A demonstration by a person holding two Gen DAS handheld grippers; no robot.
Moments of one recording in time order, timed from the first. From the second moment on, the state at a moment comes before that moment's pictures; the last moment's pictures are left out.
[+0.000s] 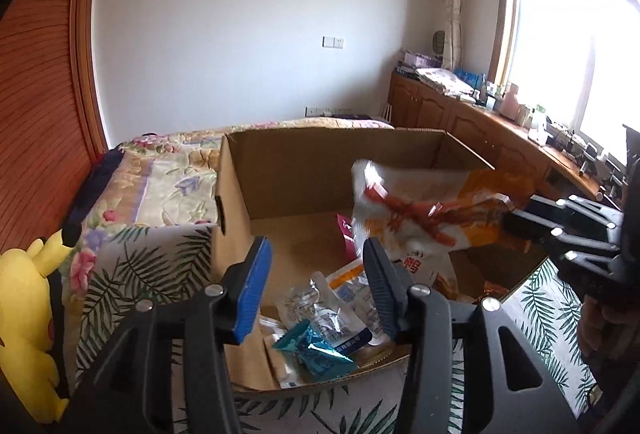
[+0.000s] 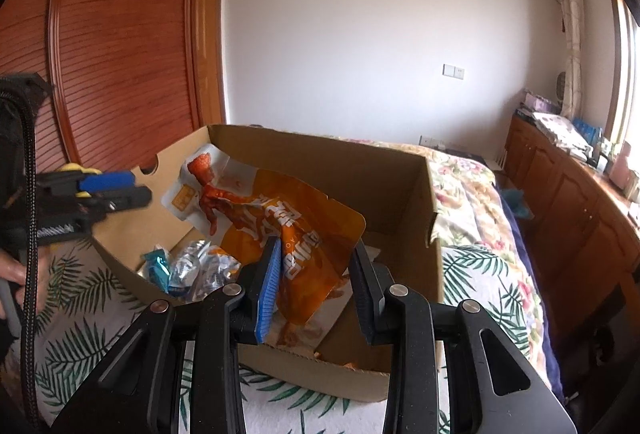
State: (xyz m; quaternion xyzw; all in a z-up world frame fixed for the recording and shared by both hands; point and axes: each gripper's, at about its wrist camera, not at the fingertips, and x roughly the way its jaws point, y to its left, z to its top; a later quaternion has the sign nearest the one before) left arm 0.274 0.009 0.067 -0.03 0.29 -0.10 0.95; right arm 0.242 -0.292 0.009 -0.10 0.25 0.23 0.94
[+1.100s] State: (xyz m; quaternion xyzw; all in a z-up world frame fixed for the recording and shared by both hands) left arm 0.214 -0.020 0.081 0.00 0.28 -0.10 0.95; right arm 0.217 -0.285 0.006 -0.10 0.27 0.23 0.93
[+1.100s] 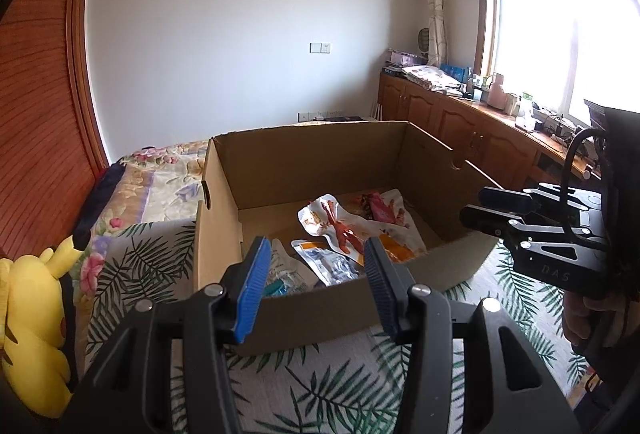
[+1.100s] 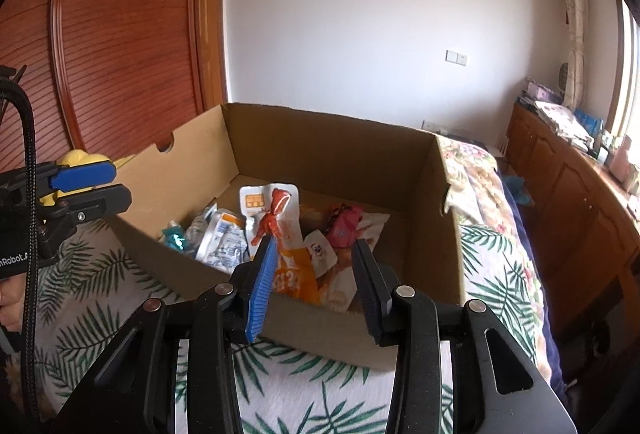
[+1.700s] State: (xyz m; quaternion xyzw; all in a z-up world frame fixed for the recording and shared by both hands) left arm 0.135 -0.034 0.112 0.01 0.25 -0.10 0.96; right arm 0.134 -0.309 0.032 -0.08 0.24 0.22 0.94
